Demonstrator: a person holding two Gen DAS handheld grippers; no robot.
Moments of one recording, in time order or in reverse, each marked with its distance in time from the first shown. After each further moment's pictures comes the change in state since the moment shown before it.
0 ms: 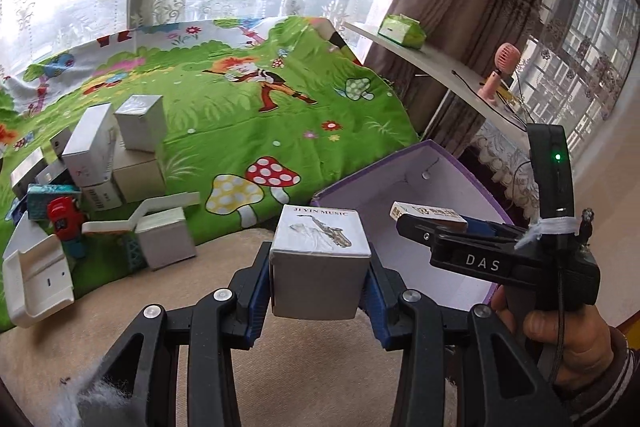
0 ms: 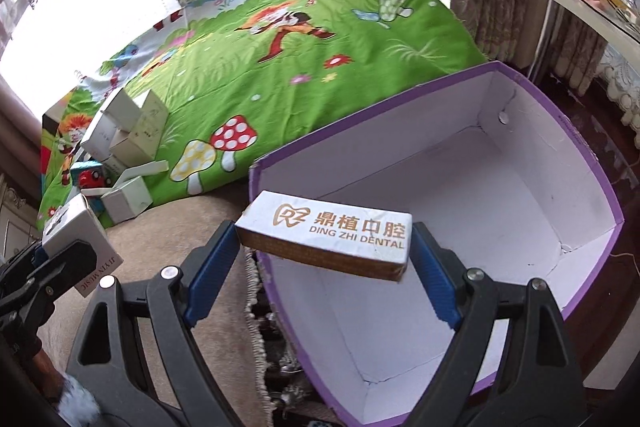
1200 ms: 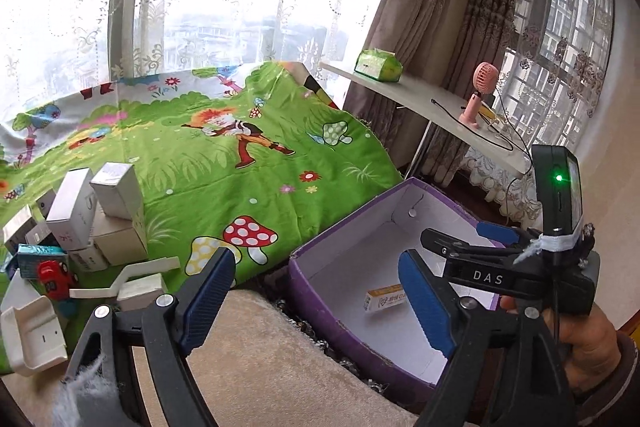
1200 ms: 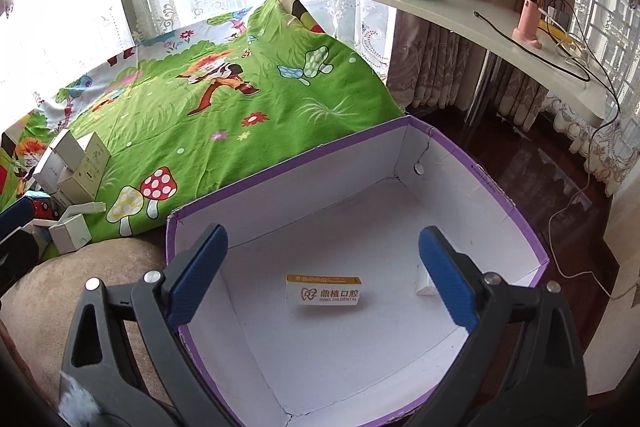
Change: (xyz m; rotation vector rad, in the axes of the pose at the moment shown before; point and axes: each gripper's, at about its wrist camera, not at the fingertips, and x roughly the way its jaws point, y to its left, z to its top) left arm -0.005 -0.014 0.016 0.069 -0.168 -0.006; right arm -0.024 -0.035 0.017 -0.032 -0.156 -0.191
